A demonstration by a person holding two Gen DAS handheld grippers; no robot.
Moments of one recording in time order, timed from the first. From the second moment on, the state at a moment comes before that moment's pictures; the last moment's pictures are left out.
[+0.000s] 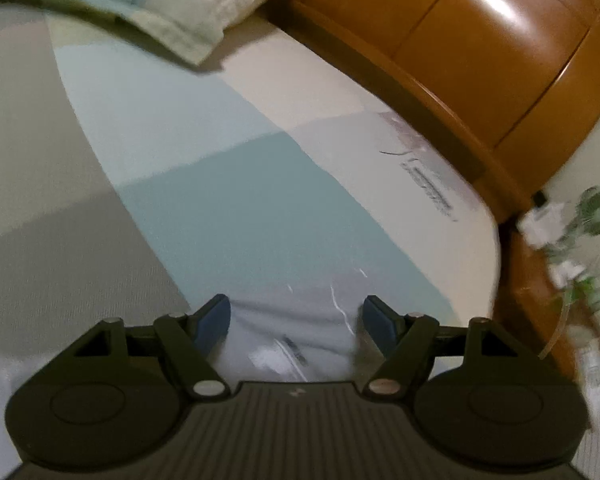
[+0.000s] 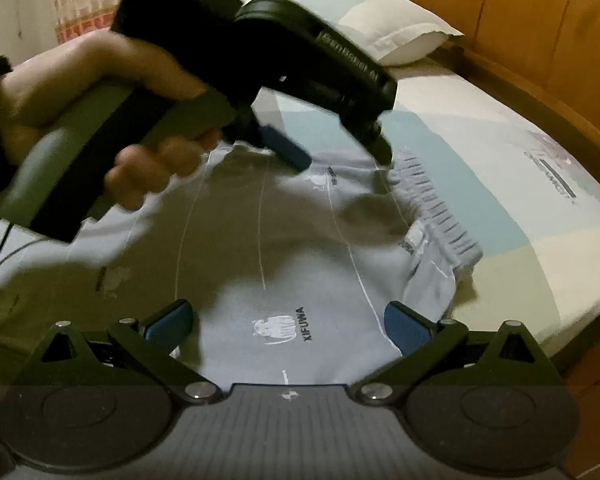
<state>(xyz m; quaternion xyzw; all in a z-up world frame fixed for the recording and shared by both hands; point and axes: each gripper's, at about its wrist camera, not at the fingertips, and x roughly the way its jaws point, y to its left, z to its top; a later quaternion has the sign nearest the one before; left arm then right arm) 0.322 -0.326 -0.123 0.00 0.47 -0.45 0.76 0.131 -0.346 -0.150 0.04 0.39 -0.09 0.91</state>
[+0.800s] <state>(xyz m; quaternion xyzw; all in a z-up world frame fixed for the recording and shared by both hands) 0.238 -0.117 -0.119 0.05 0.48 -0.30 0.82 0.098 -0.287 -0.096 0.04 0.37 -0.03 0.93</state>
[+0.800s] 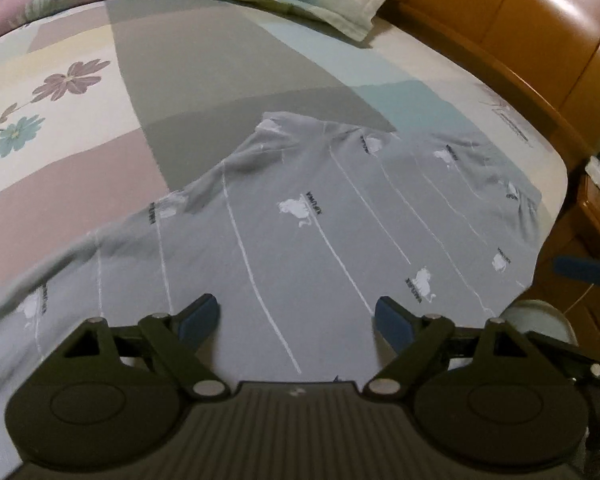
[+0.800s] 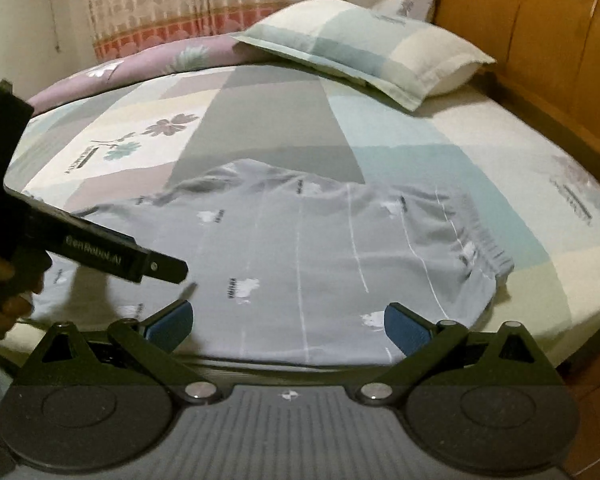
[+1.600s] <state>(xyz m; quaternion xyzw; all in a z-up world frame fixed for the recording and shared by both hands) 0.257 0.079 -0.062 0.21 0.45 -0.09 0.86 0.106 -0.225 -0.065 -0.02 0.35 0.02 0.94</state>
